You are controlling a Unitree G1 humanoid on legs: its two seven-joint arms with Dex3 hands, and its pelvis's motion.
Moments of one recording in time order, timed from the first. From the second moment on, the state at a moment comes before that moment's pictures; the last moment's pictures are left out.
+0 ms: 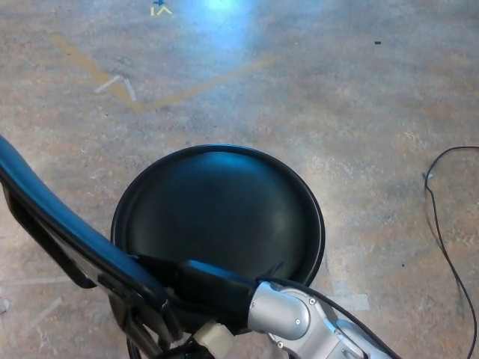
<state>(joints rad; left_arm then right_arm) -0.09 0.27 0.03 1.34 0.16 -0.08 0.07 -0.45 0.01 0.62 0.51 -0.37 -0.13 0.37</state>
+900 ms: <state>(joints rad) -0.11 0.27 0.01 1.34 0.18 -0.06 0.07 -0.05 -0.36 0.18 0.12 -0.30 -0.21 0.31</state>
